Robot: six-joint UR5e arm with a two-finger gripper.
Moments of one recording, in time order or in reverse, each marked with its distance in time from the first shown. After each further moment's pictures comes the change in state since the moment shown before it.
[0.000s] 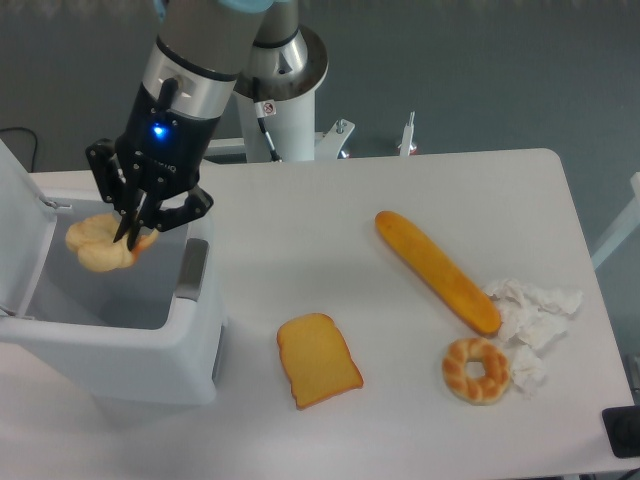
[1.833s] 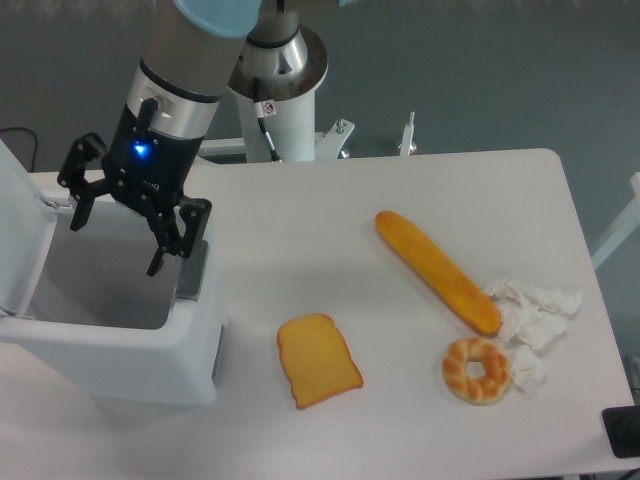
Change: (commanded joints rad) arm -0.002 0.002 -0.025 0.058 0.021 0.139
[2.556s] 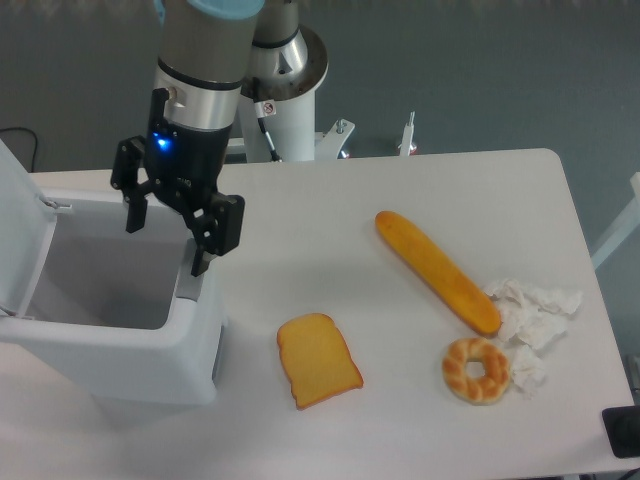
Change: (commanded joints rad) arm 0.051 0.021 0.008 -0.006 0.163 0.253
